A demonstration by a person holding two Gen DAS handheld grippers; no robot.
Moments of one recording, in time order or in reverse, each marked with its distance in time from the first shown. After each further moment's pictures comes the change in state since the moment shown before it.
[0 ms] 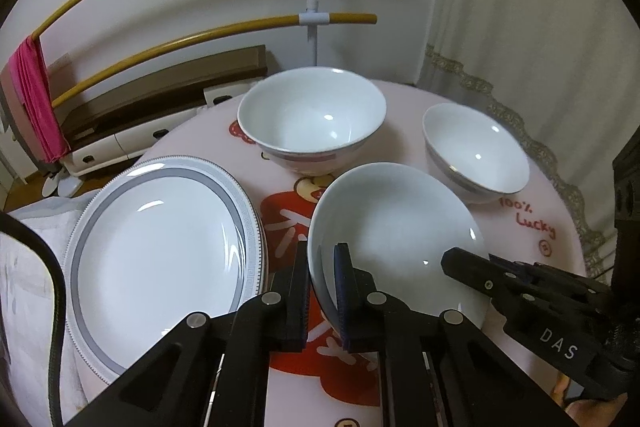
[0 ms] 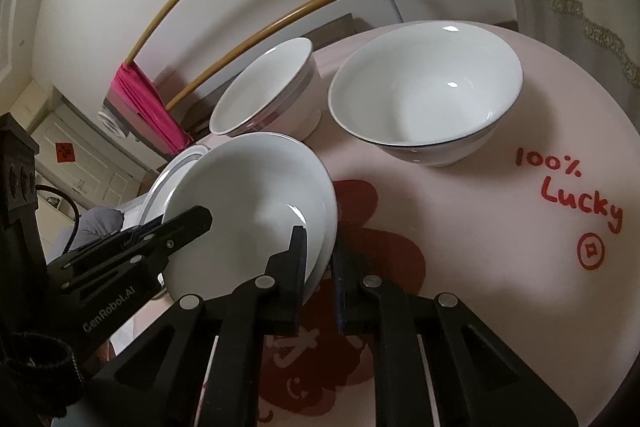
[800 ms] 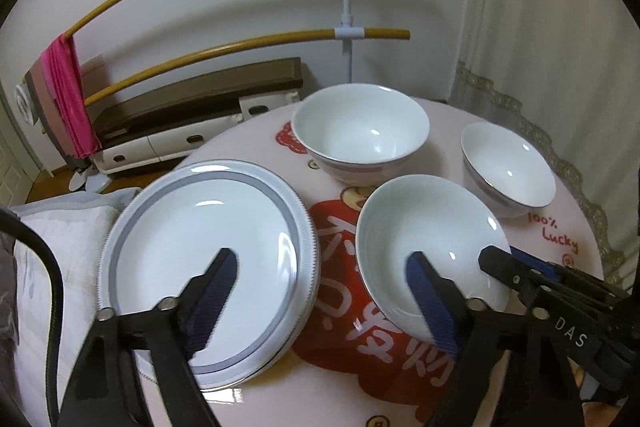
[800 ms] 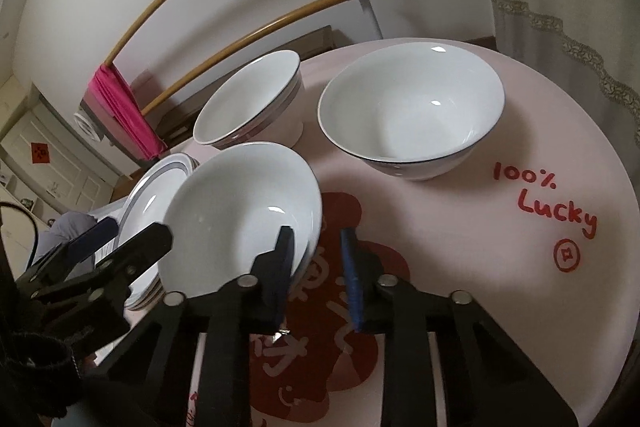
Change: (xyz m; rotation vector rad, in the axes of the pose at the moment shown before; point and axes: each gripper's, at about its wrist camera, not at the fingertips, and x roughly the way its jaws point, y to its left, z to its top) left arm -0.017 0.009 -0.009 -0.046 -0.030 0.103; right arm -0.002 0.008 -0.002 -0.008 -0.037 -0.114
